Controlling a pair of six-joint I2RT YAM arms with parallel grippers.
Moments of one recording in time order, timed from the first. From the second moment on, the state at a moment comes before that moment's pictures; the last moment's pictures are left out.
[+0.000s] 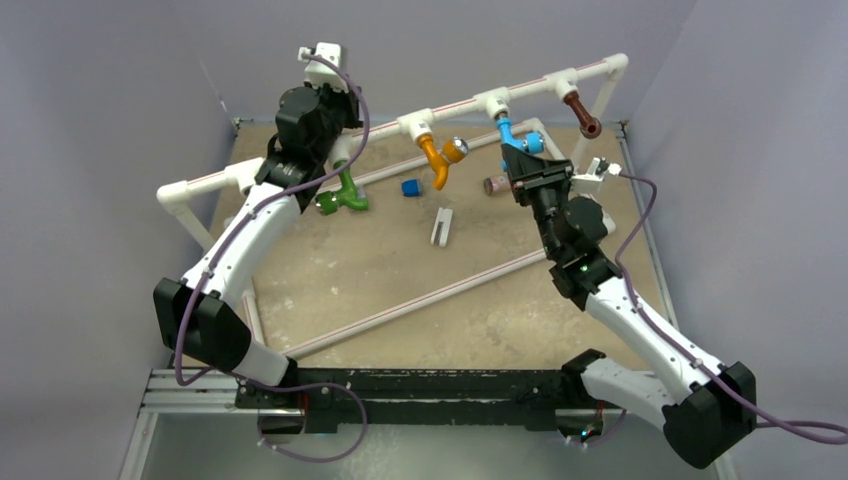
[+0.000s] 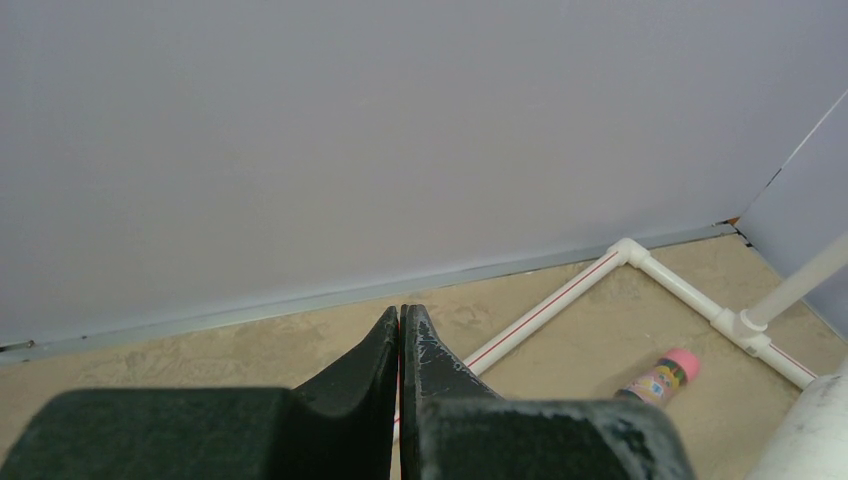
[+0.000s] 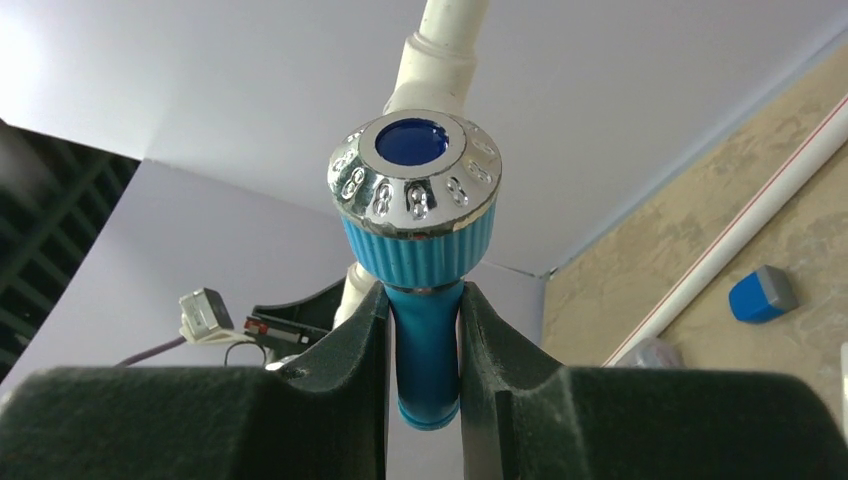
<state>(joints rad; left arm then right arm) -0.36 1.50 1.46 0.06 -0.10 -0.08 0.50 1.01 0.77 0.42 0.30 1.26</state>
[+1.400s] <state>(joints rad) -0.36 1.50 1.45 0.06 -0.08 -0.08 0.50 0.99 0.99 0.00 0.13 -0.57</state>
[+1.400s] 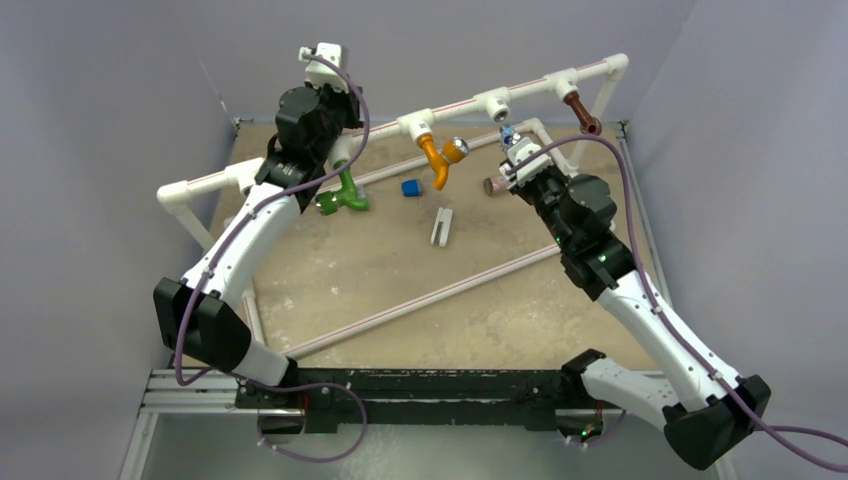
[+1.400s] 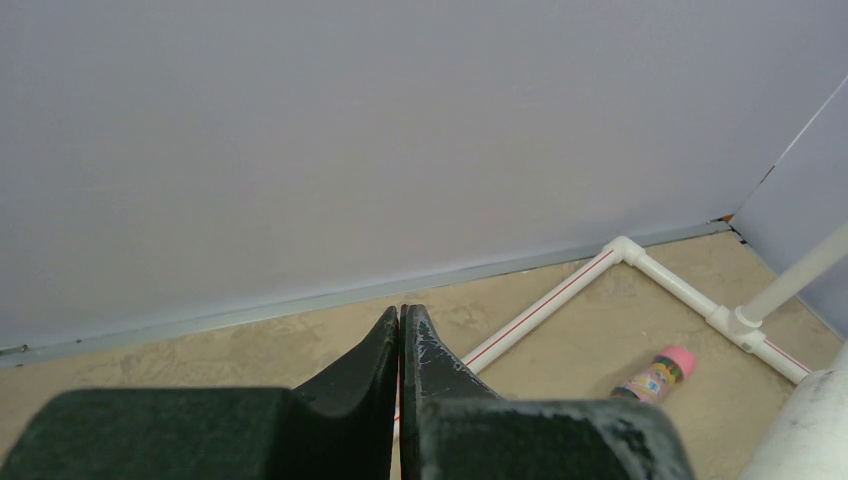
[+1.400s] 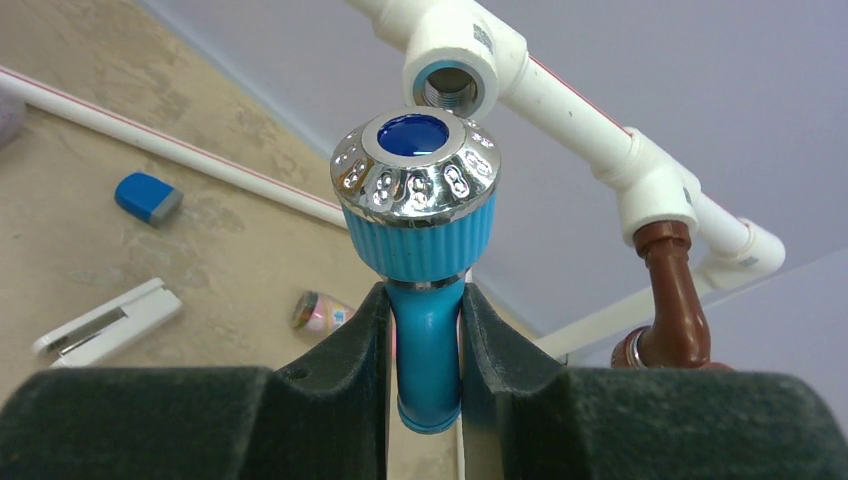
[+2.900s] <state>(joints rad) -0.36 1.50 1.45 0.08 -0.08 -0.07 0.51 1.05 1.04 0.09 0.11 -0.42</state>
